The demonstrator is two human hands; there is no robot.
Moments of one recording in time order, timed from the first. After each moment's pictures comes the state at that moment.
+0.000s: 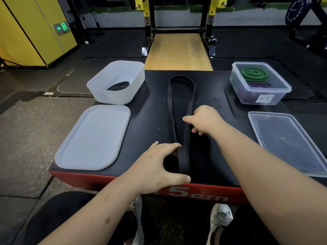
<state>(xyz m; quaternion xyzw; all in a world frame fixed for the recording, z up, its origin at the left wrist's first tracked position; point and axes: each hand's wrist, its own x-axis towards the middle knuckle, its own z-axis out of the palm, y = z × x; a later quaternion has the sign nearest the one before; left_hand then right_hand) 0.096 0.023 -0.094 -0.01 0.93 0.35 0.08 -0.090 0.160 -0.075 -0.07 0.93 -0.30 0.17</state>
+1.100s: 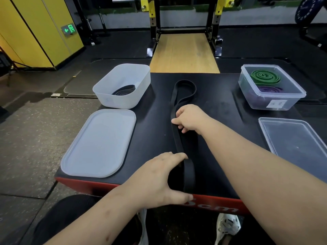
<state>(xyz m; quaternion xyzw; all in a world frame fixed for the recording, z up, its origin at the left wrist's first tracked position) 0.104 0.008 -0.100 0.07 0.96 0.27 0.05 -0.113 0.099 -0.089 -0.15 0.88 -0.37 0.24</state>
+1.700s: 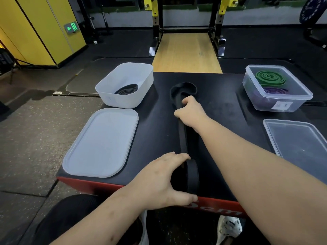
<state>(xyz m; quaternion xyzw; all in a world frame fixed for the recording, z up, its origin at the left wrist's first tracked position) 0.100 0.007 -0.109 0.06 0.95 0.31 0.05 -0.127 0.085 -0.097 -0.10 0.89 -0.43 0.14</state>
